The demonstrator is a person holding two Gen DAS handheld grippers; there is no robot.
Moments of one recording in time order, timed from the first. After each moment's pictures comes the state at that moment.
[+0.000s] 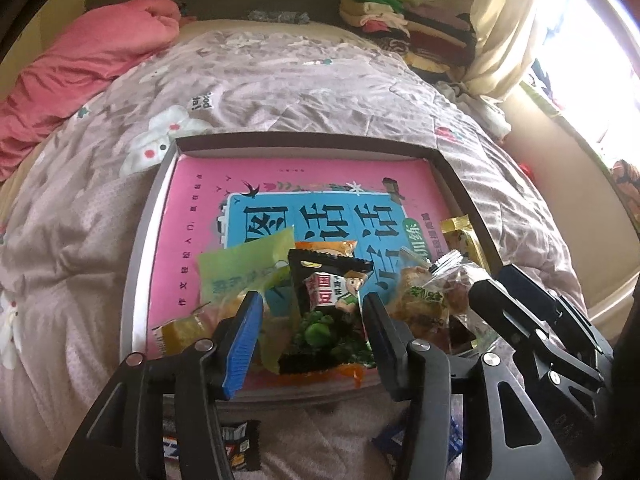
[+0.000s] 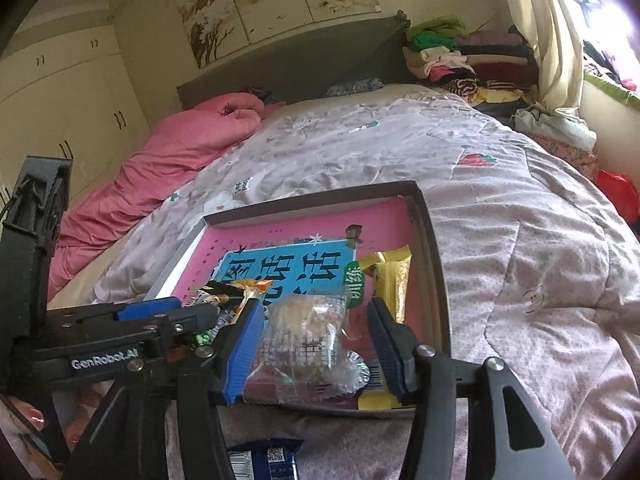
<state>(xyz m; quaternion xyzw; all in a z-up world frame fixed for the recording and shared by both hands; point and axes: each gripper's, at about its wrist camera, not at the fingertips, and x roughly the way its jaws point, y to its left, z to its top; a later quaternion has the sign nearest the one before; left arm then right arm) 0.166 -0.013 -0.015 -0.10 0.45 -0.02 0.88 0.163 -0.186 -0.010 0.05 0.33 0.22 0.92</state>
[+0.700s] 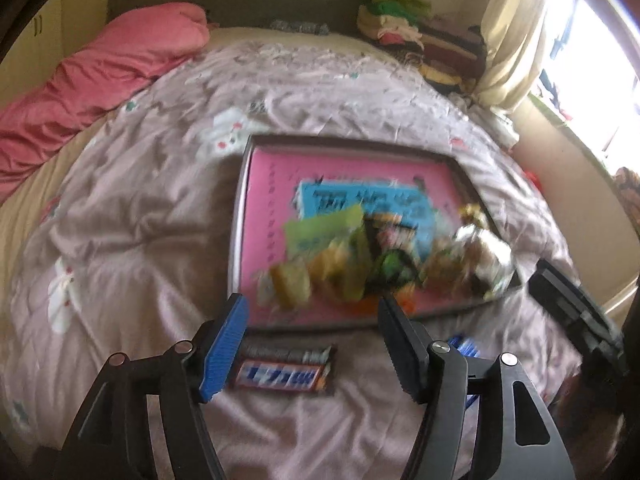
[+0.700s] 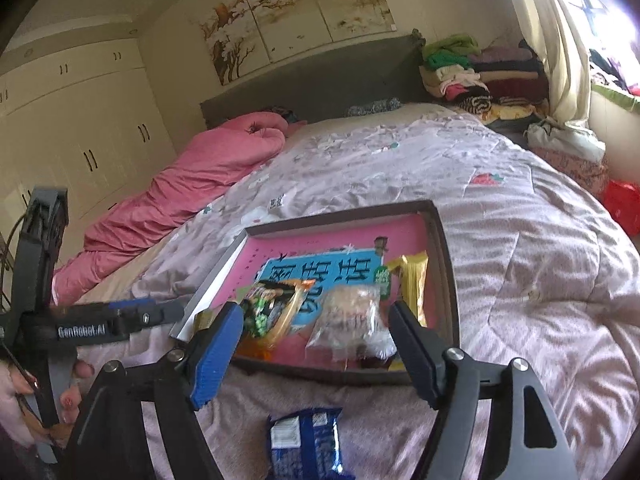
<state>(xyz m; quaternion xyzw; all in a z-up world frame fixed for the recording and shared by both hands) 0.099 0.036 0.003 -0.10 0.45 0.01 0.89 0.116 -0.191 0.015 0.07 0.30 0.26 0.92</state>
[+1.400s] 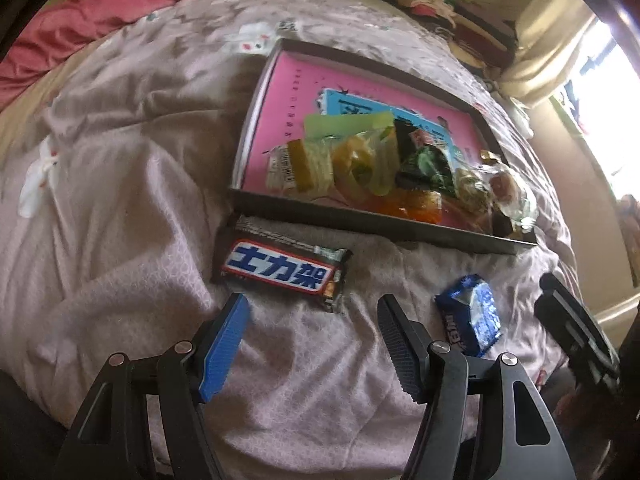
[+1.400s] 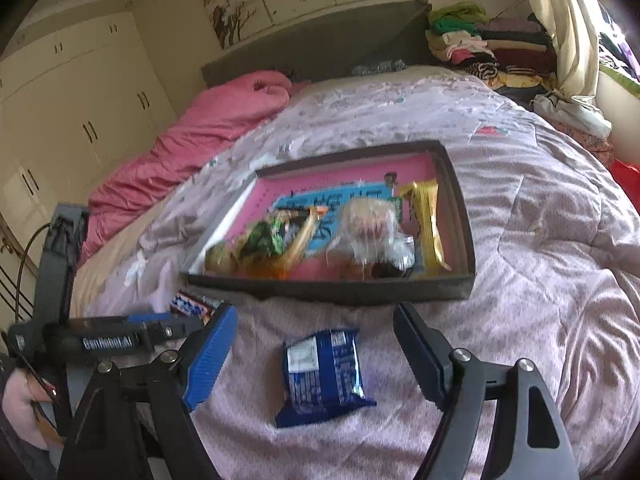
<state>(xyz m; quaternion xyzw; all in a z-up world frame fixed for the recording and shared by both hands) 0.070 0.040 -0.048 -0.18 0.51 0.02 0.84 0.087 -0.185 -0.011 0.04 0.37 0.26 0.89</state>
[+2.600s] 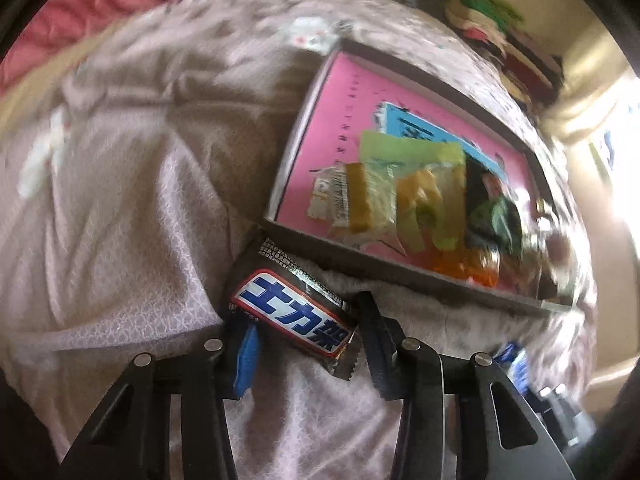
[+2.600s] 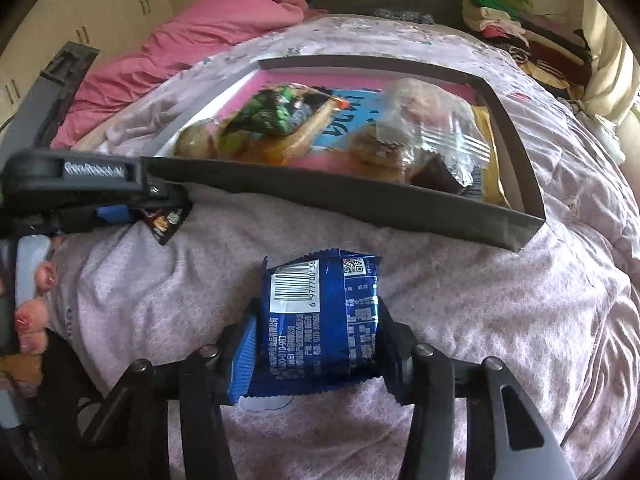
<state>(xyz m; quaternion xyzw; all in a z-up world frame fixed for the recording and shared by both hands) 0.102 0.054 -0.073 -0.21 0.50 0.09 0.83 0.090 -0.137 -0.069 -0.09 0.45 0.25 0.85</state>
